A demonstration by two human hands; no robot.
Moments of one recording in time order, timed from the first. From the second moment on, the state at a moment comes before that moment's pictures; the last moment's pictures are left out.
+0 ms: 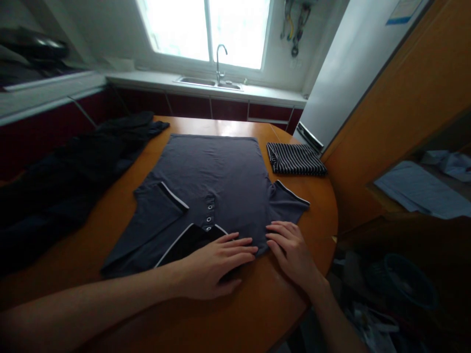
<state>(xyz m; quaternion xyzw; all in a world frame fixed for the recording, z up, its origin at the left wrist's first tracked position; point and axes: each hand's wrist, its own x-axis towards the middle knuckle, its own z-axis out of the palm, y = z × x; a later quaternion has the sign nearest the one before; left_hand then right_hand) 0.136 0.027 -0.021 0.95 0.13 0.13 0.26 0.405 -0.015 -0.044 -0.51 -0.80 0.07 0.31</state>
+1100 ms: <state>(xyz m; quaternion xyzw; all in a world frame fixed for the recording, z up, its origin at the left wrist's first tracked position) 0.132 0.021 -0.007 0.96 0.16 0.15 0.19 0.522 0.119 -0.046 -0.79 -0.57 0.17 0.17</state>
